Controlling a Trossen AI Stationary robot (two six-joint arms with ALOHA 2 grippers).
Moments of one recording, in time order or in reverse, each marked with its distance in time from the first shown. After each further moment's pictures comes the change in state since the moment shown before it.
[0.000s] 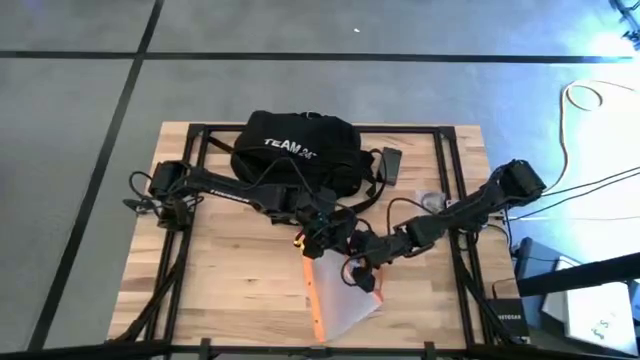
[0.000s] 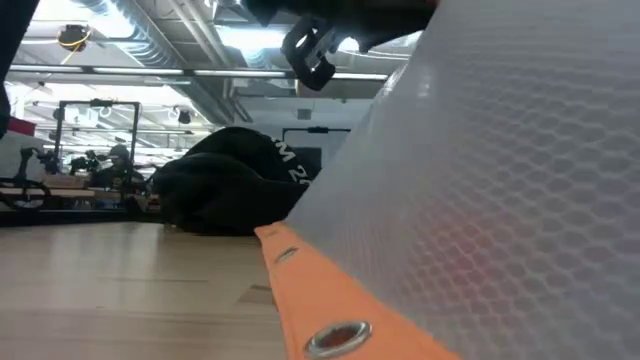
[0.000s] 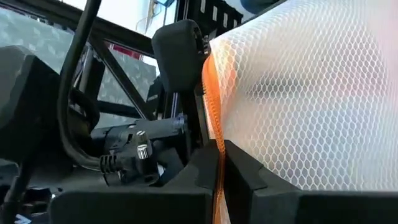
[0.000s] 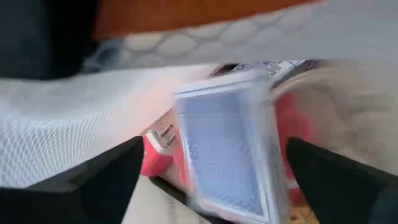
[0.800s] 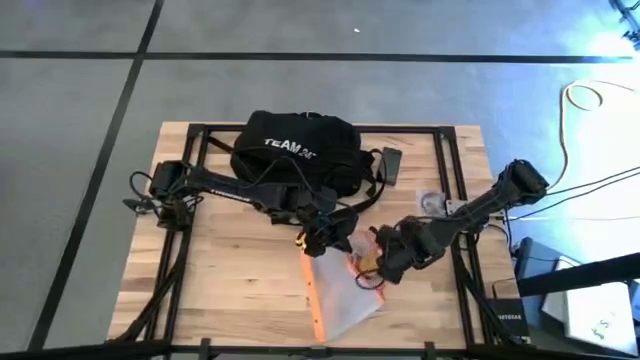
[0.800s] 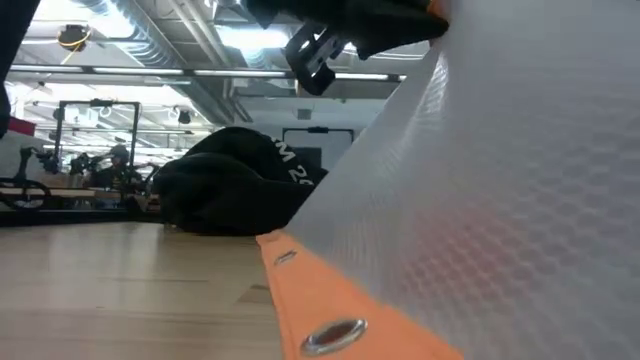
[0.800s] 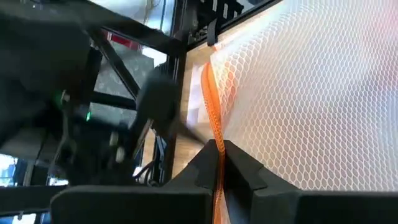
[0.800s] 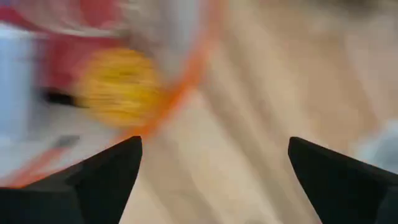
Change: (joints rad) left arm 0.000 0.001 0.003 -0.021 -0.012 -0.013; right arm 0.116 -0.022 0.272 -1.076 0.179 0.204
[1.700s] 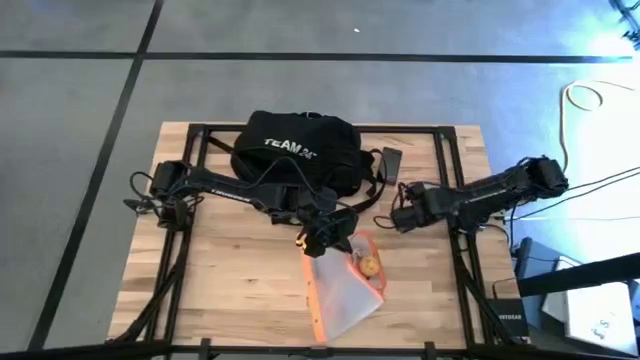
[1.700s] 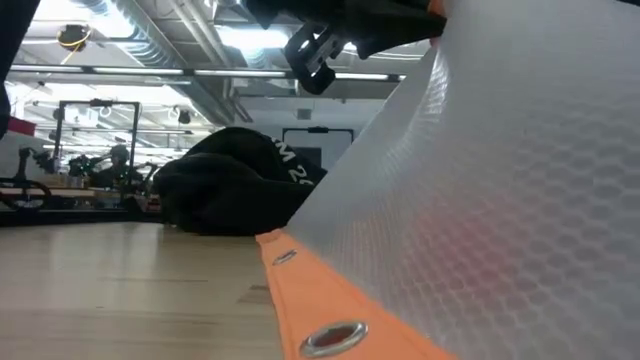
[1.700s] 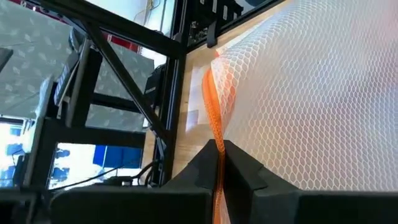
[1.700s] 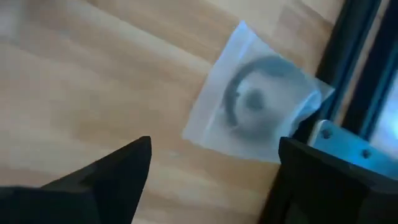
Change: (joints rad) left arm 0.001 -0.001 -0.001 0.002 0.005 0.001; right arm -0.398 -0.212 -0.396 -0.067 0.056 0.228
